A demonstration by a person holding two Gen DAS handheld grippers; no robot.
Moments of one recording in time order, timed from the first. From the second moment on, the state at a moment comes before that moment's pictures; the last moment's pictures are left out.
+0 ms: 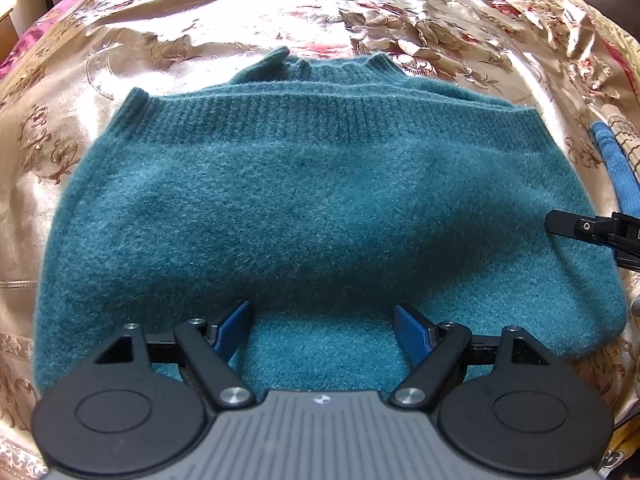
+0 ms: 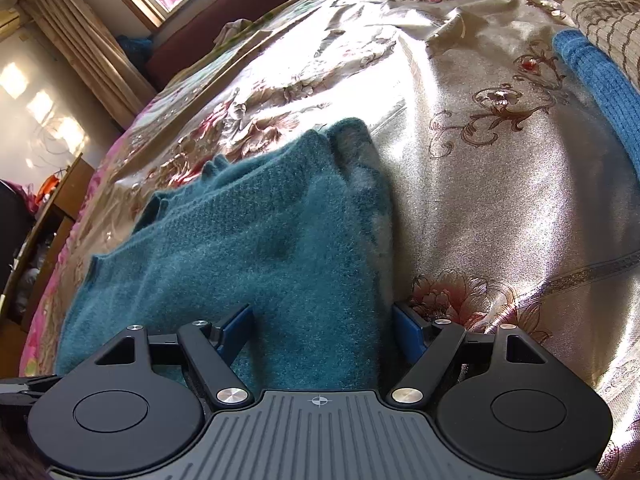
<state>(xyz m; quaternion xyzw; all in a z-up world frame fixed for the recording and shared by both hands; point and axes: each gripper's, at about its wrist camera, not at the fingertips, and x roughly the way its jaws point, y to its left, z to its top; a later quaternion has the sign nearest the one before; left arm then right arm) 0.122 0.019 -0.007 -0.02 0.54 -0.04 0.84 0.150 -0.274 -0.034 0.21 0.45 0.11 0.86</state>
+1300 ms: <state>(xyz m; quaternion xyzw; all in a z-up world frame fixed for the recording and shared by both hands) 0.114 -0.006 -0.004 0.08 0.50 -0.03 0.86 0.149 -0.283 -0.034 0.22 0.45 0.12 0.86</state>
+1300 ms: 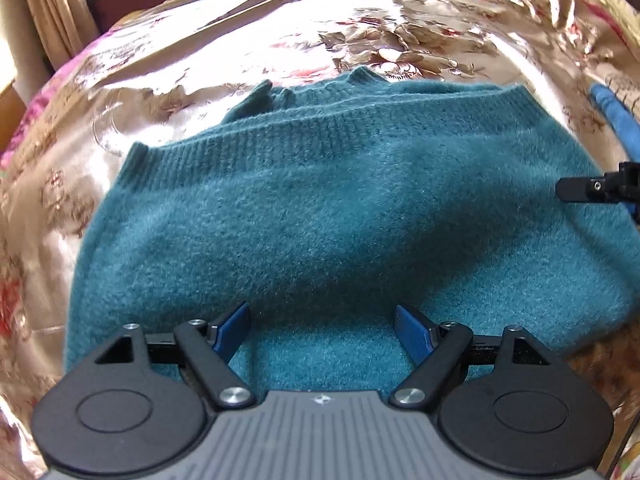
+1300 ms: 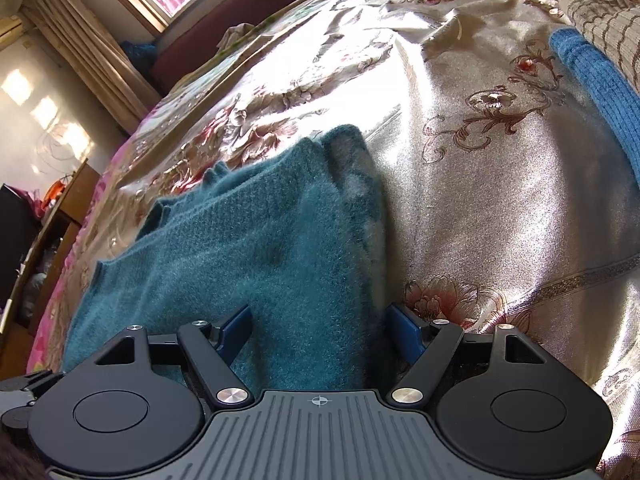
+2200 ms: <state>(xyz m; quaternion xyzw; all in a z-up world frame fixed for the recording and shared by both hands) 0.116 -0.016 -0.007 0.11 0.50 -0.01 0.86 0.158 -0.290 -0.032 0.21 0.43 0.14 0.87</state>
